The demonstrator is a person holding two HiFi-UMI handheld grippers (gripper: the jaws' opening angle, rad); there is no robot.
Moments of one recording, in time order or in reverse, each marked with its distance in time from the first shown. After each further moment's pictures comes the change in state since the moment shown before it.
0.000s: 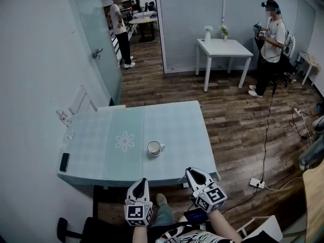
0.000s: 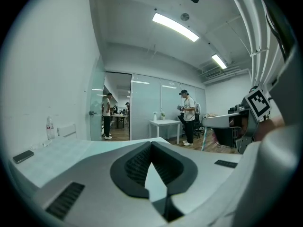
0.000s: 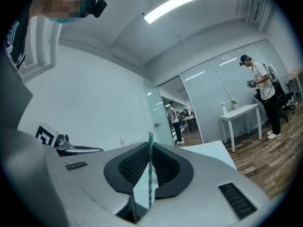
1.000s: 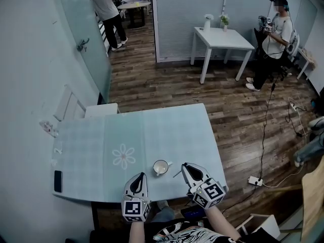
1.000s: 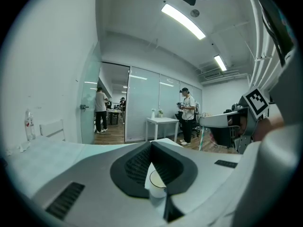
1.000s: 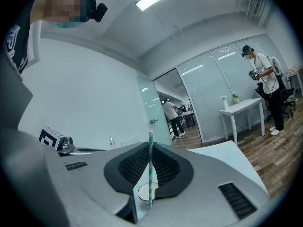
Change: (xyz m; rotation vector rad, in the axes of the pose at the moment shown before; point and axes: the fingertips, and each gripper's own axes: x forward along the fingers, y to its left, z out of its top) left arm 0.140 0.099 0.013 -0.025 0.041 -0.097; right arm 0.161 -0.042 -0.003 0.029 0.049 -0.038
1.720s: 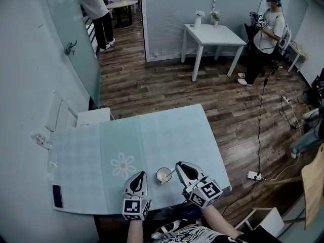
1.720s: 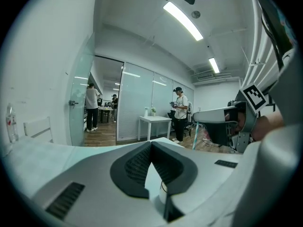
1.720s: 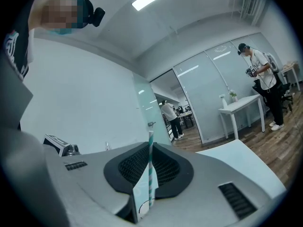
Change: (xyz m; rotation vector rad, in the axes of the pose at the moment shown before) left arm 0.048 0.033 -0.001 0.003 0.026 -0.123; right arm 0.056 0.007 0.003 0.041 -0.029 -0.032
